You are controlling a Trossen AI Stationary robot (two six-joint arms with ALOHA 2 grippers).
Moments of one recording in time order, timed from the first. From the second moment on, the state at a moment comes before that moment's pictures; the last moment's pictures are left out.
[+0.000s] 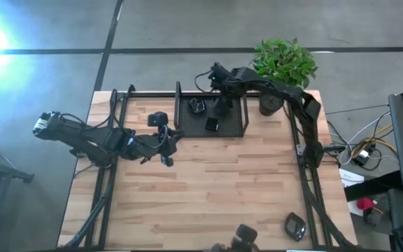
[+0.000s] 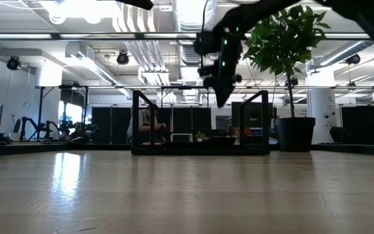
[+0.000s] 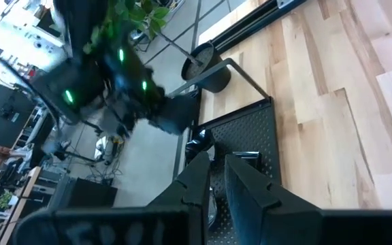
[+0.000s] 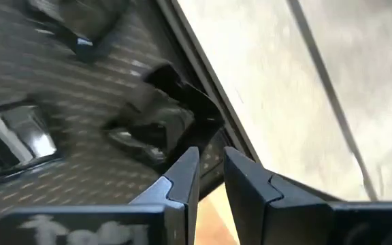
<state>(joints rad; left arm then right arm) -0.26 1.19 1.15 -0.47 -0.75 0.44 -0.53 2.03 1.85 -1.03 0.31 -0.09</state>
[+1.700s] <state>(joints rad) -0.65 1.30 1.16 -0.45 -0.86 0.01 1.04 1.37 1.12 -1.17 0.09 1.84</state>
